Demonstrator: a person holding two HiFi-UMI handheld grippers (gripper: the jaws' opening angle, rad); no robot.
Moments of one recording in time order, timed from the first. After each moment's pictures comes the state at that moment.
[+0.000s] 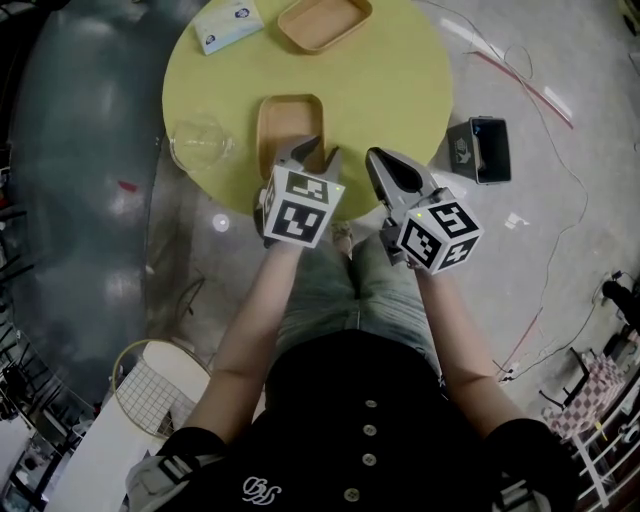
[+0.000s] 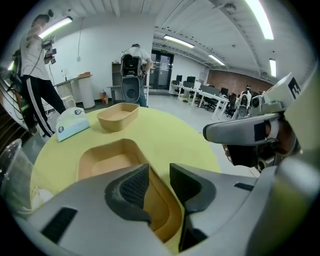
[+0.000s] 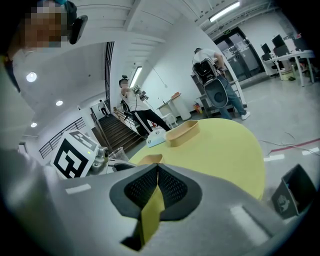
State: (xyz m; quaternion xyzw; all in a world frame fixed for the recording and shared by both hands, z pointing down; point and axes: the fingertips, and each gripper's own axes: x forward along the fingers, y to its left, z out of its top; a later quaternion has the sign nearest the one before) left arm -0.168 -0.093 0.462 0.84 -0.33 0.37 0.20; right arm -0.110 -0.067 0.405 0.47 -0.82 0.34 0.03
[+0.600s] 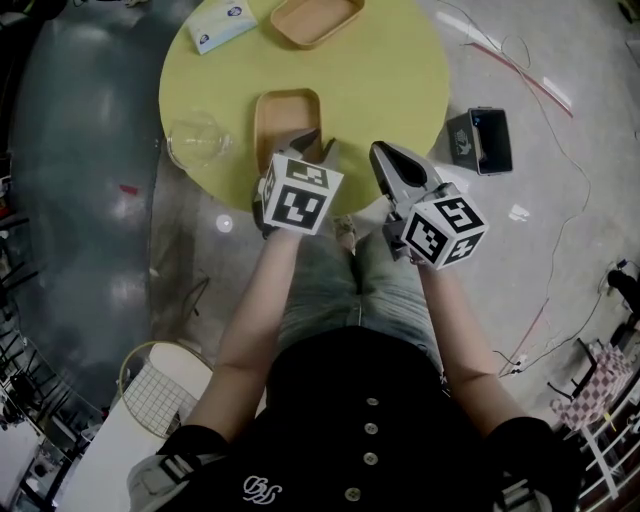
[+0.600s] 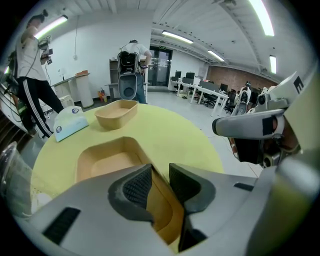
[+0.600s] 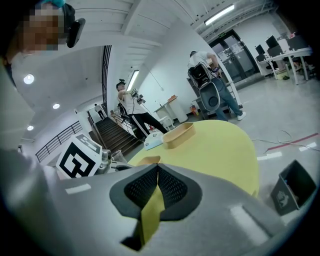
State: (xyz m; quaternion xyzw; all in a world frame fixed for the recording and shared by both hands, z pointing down) left arm -0.169 -0.095 0.467 0.84 -0.32 0.39 0.19; right arm -0.101 -0.061 0.400 0.49 -0.80 0.34 0.01
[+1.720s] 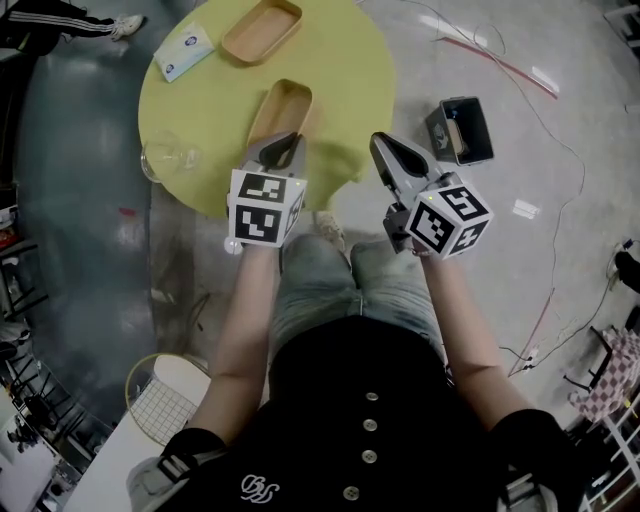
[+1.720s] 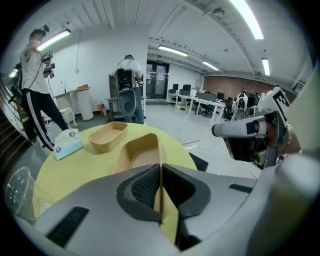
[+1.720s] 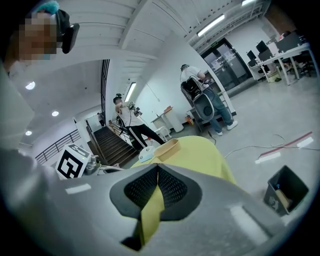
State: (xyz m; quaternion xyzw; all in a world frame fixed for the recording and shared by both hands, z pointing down) left arm -0.125 -0.077 0.414 0.86 -0.34 0.34 0.17; right arm -0.013 -0.035 0.365 0.51 -0.80 0.32 -0.04
